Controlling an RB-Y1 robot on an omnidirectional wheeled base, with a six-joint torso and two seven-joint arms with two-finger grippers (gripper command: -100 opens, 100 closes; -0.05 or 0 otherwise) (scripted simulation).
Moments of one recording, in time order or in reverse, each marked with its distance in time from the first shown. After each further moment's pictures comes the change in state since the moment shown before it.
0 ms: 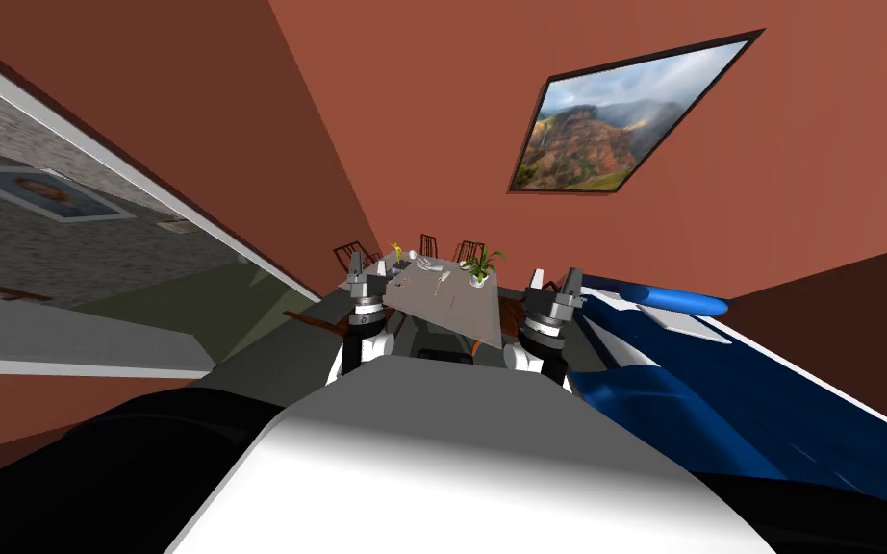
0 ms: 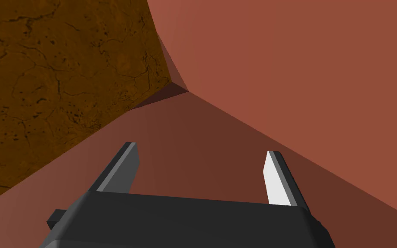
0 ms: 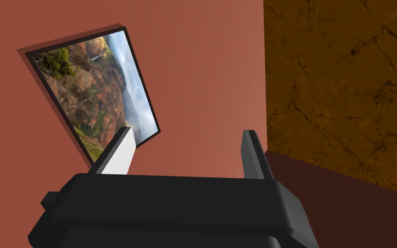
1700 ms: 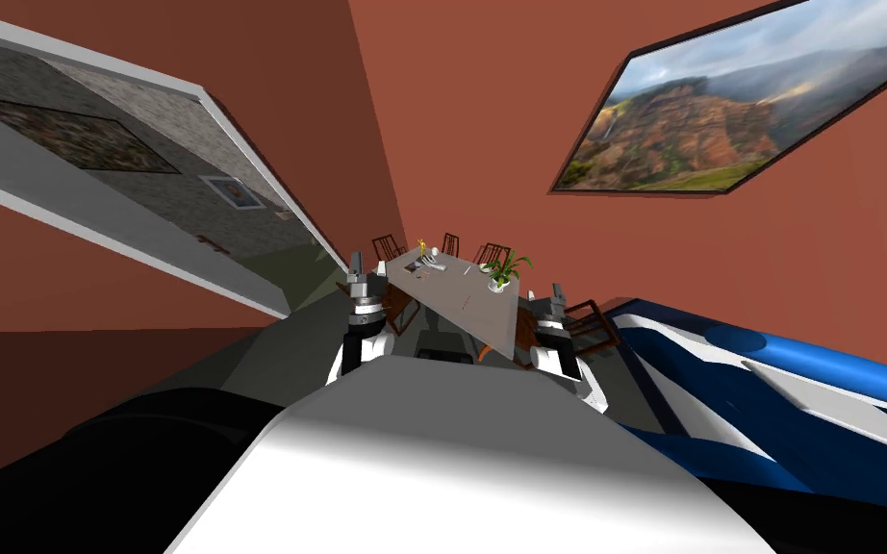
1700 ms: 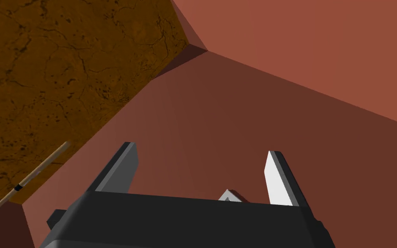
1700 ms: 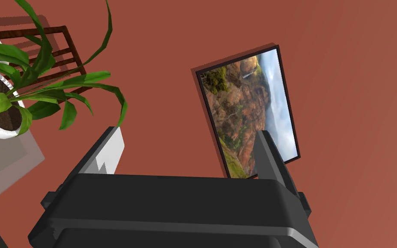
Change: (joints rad) left arm 0.000 0.000 0.000 0.000 0.000 0.000 0.000; right arm -0.131 -0.266 -0.280 0.409 -0.047 0.262 -0.415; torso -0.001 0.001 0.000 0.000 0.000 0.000
